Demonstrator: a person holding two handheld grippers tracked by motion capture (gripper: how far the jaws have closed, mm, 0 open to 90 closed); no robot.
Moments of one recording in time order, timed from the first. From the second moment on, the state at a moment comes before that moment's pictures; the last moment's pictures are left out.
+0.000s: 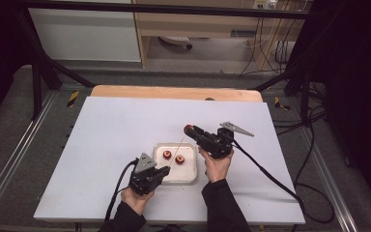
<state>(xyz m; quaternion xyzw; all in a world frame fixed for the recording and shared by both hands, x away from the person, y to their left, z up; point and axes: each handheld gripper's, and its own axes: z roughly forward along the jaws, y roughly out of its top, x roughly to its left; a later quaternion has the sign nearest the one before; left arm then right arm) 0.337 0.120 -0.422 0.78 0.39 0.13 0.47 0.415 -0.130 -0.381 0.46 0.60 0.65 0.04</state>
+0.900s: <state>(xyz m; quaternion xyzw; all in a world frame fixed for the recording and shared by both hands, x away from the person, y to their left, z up) 0.342 0.118 -0.423 0.76 0.41 0.12 0.48 0.411 -0.117 -0.395 0.47 0.57 0.67 0.03</state>
